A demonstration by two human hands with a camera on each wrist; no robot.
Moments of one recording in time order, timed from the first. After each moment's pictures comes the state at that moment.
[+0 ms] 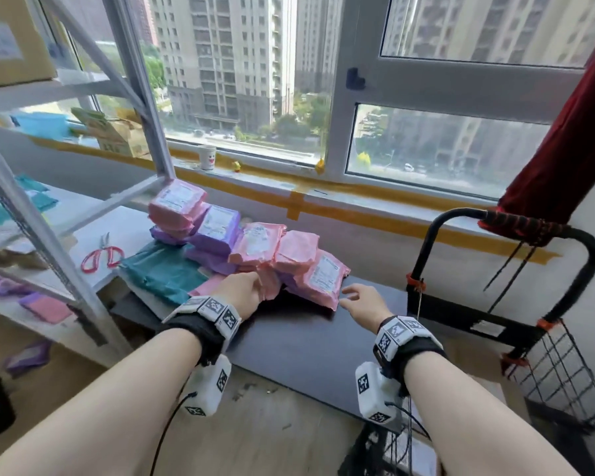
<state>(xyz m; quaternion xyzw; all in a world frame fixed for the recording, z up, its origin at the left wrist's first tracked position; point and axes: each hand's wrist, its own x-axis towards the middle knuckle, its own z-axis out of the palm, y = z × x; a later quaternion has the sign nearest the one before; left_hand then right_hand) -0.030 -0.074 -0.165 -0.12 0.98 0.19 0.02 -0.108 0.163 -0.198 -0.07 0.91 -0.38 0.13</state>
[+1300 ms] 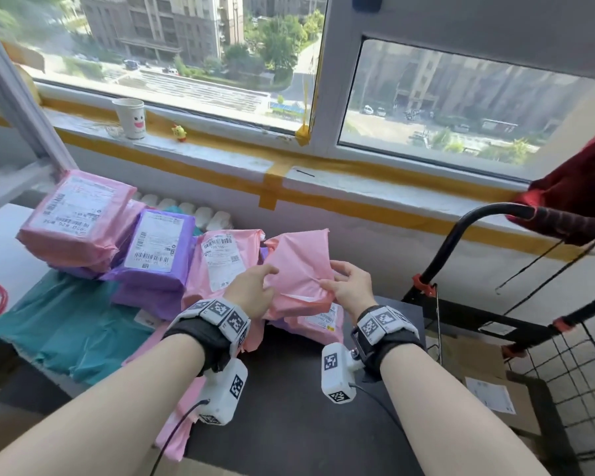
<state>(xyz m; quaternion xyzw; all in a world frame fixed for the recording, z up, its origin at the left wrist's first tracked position) -0.255 -0.117 -0.236 -0.06 0.94 0.33 0.10 -0.302 0.070 -0.258 0.11 0.74 -0.65 0.12</state>
